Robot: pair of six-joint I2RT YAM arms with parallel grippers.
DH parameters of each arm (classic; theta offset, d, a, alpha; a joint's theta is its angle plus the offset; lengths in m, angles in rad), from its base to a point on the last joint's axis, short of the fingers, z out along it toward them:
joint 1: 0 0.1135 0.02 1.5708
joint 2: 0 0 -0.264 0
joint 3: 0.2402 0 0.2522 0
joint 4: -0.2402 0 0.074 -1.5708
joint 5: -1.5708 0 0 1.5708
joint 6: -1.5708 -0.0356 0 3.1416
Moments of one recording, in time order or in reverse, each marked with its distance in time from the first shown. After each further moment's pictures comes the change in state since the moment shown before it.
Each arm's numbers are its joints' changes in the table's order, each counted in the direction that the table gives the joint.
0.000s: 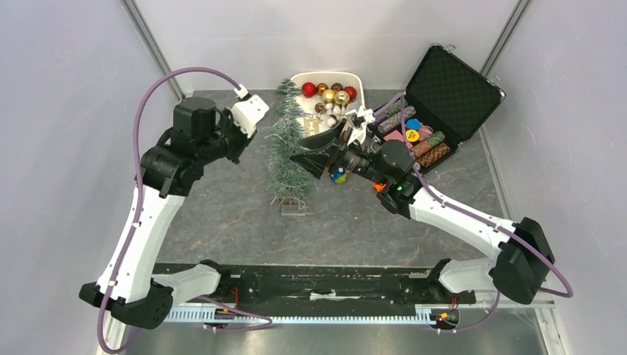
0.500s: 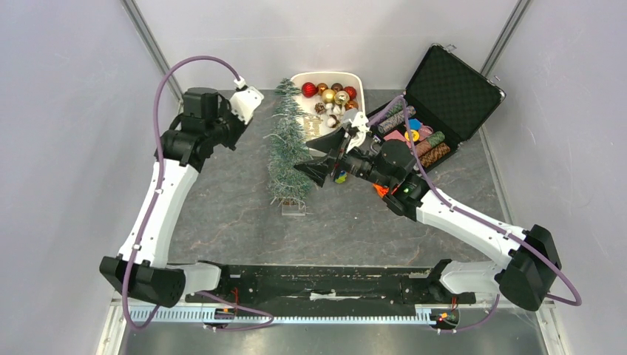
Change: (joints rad) left arm 0.187 -0.128 -0.078 0.156 0.073 -0.087; right arm 0.000 0.066 0.000 -0.183 0.000 0.222
